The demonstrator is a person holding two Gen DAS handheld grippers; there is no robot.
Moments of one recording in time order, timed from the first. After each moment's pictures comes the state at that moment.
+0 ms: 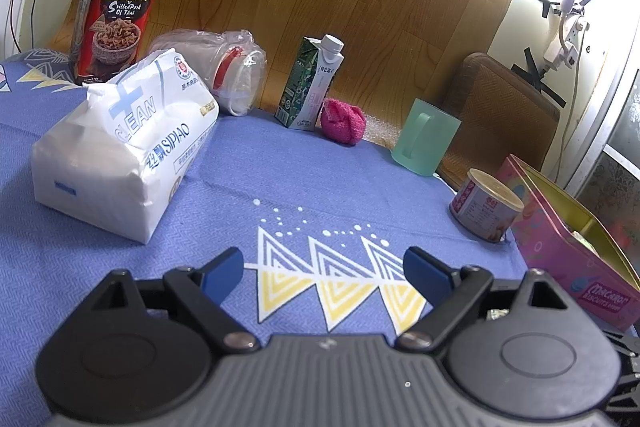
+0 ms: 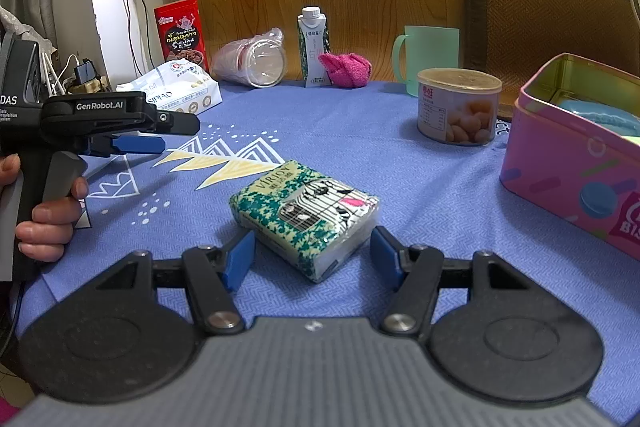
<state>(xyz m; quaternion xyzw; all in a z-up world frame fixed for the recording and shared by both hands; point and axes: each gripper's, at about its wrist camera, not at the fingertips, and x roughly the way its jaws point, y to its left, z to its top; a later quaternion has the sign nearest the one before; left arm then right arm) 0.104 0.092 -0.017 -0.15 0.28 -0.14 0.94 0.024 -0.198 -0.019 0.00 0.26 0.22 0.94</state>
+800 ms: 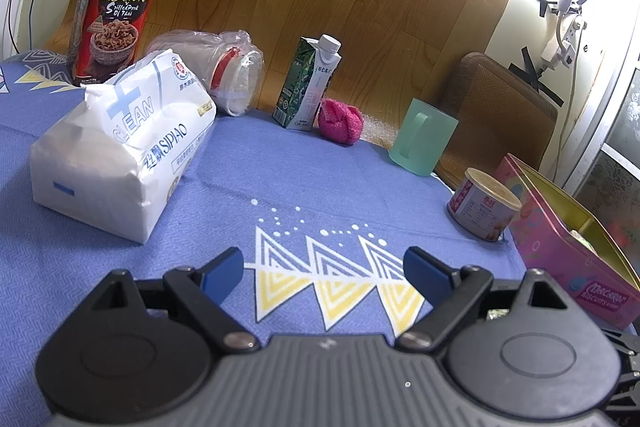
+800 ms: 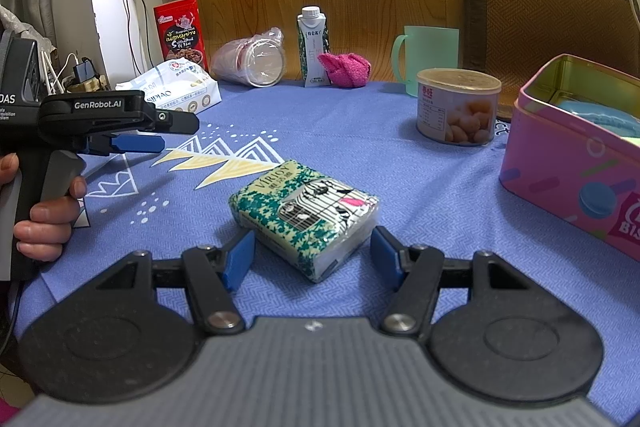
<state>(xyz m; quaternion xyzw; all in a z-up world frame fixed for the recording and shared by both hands) 0.103 0.091 -0.017 -0.15 0.28 -0.14 0.94 0.025 -0.198 -0.019 0.00 0.26 0.22 0.94</state>
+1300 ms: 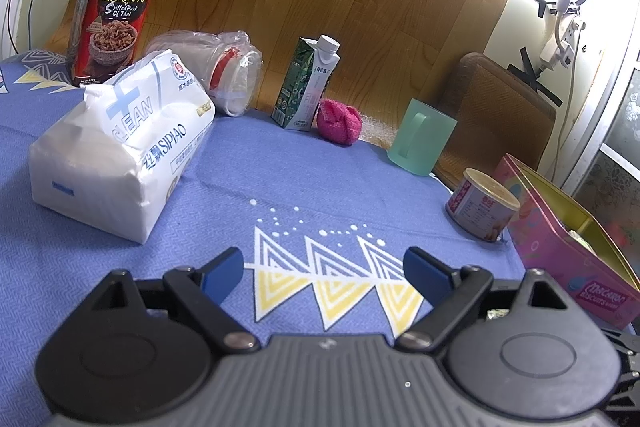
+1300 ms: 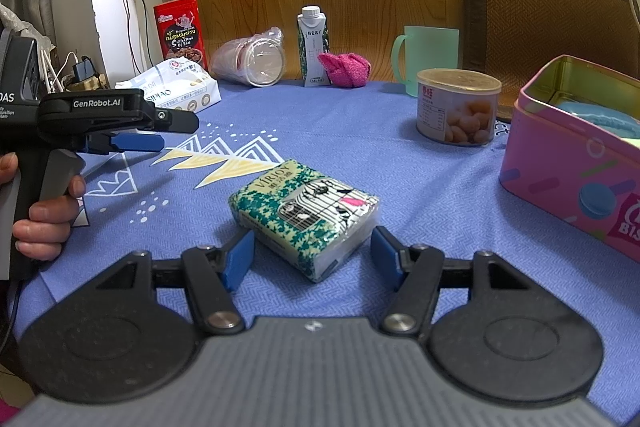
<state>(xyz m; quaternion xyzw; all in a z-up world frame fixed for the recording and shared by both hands) 0.103 0.091 -0.017 -0.15 0.28 -0.14 0.94 0.025 -0.198 -0.019 0.00 0.26 0.22 0.94</state>
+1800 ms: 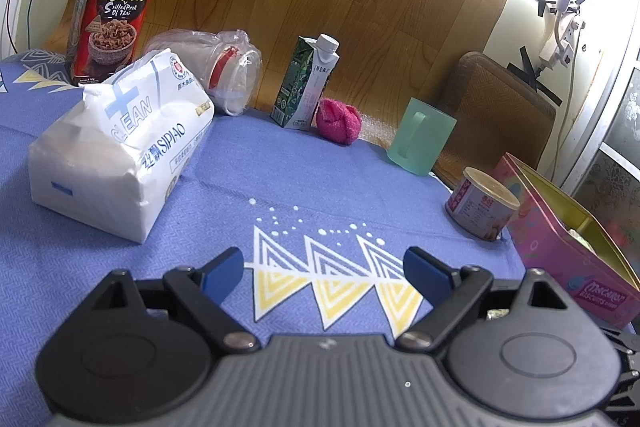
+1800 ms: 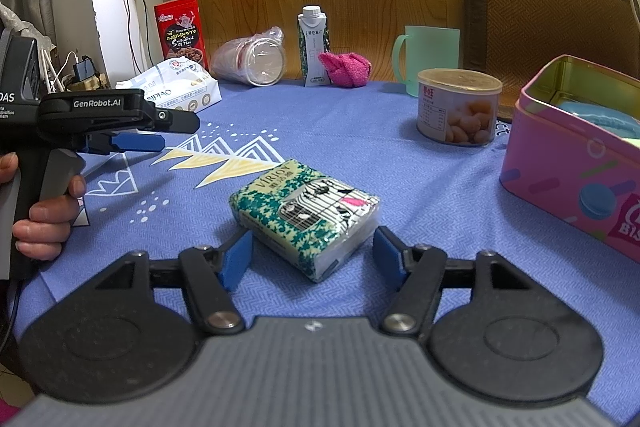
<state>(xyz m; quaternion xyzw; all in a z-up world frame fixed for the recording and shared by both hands) 0.103 0.090 -0.016 -0.15 0.28 -0.14 0.94 0.024 -0.197 -0.019 0.00 0.26 0.22 0.94</state>
